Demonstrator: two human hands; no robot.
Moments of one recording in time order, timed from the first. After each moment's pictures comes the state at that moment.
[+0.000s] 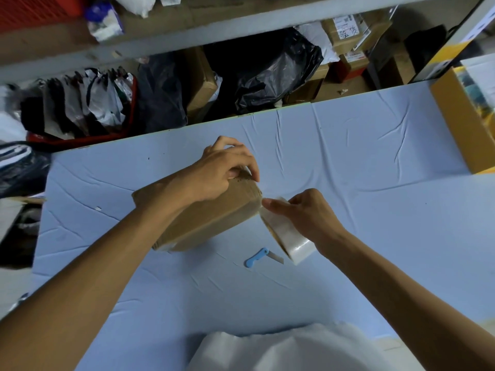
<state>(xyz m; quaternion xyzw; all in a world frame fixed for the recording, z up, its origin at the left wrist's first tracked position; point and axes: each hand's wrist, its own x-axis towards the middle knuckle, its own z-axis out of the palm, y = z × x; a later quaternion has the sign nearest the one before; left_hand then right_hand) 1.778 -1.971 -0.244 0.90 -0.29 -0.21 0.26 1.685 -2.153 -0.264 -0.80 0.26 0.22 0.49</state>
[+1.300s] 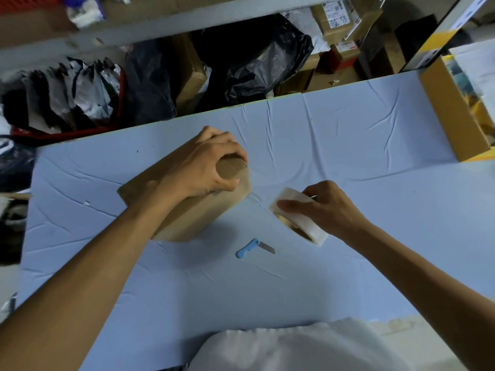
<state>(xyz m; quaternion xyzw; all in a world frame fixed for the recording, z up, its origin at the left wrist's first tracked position) 1.773 -1.970 -0.255 0.91 -0.31 -0.12 0.24 1.669 -2.203 -0.267 -0.86 0.20 0.22 0.42</state>
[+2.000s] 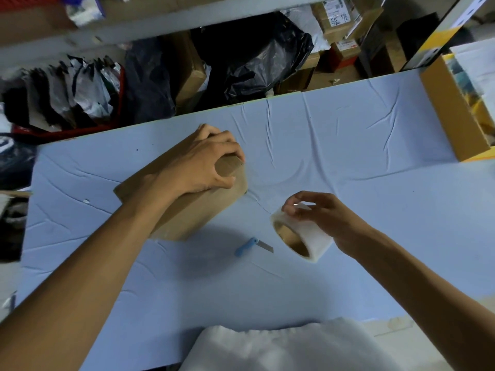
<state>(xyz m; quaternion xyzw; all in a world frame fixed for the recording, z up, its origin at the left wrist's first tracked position) 1.773 -1.975 -0.244 0.92 -0.30 -0.17 0.19 1.655 -2.211 -0.274 -0.71 0.19 0.29 0.61</state>
